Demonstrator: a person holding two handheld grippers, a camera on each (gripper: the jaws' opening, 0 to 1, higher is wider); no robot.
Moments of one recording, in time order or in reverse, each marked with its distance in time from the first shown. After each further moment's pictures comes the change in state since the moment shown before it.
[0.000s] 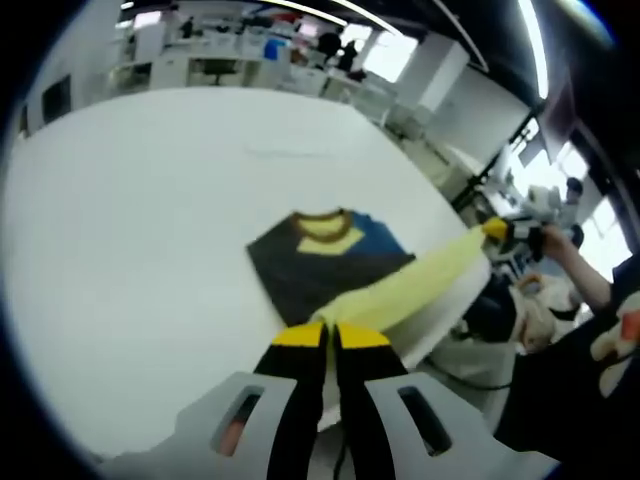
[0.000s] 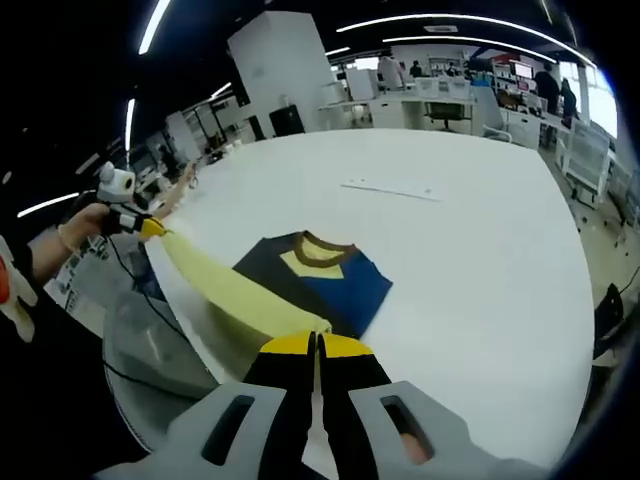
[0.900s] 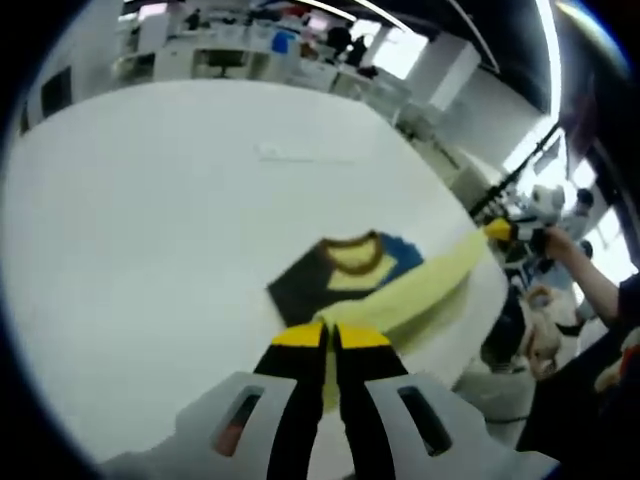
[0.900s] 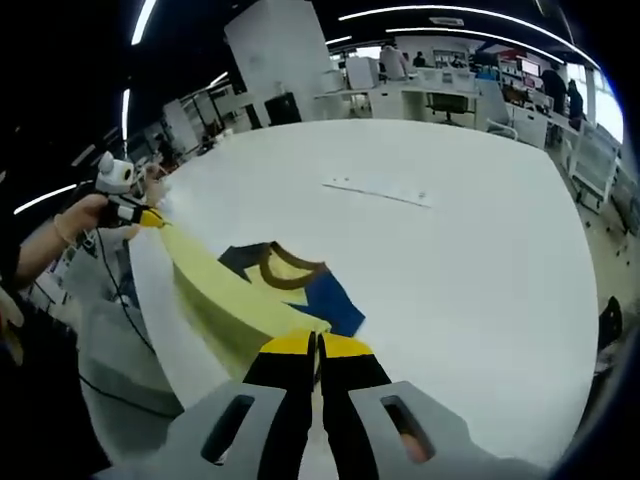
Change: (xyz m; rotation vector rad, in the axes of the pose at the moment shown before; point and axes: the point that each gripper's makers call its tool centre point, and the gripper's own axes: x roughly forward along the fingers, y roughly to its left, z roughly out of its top) left arm 0.062 0.054 0.050 -0.038 0.025 0.014; right arm 0.063 -0.054 0.032 -0.003 0.054 -0.002
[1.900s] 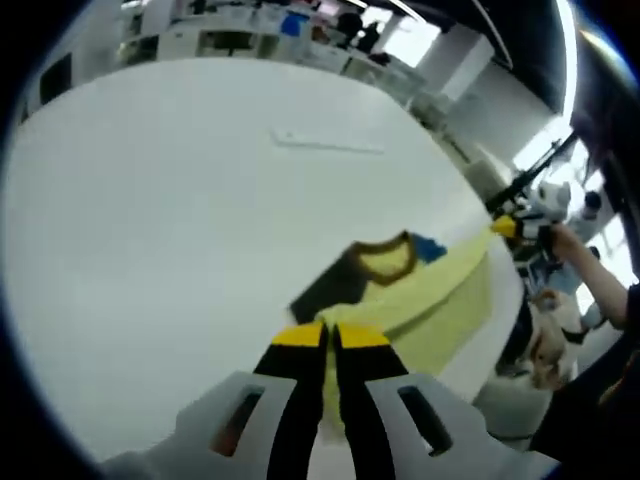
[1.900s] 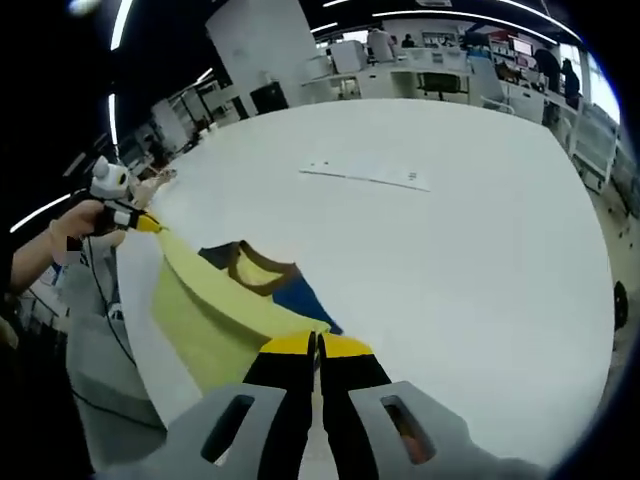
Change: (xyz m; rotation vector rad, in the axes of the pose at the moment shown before) left arm 0.058 0.041 0.010 -0.032 0.067 0.019; right arm 0.057 -0.038 -0.002 0.062 0.058 -0.001
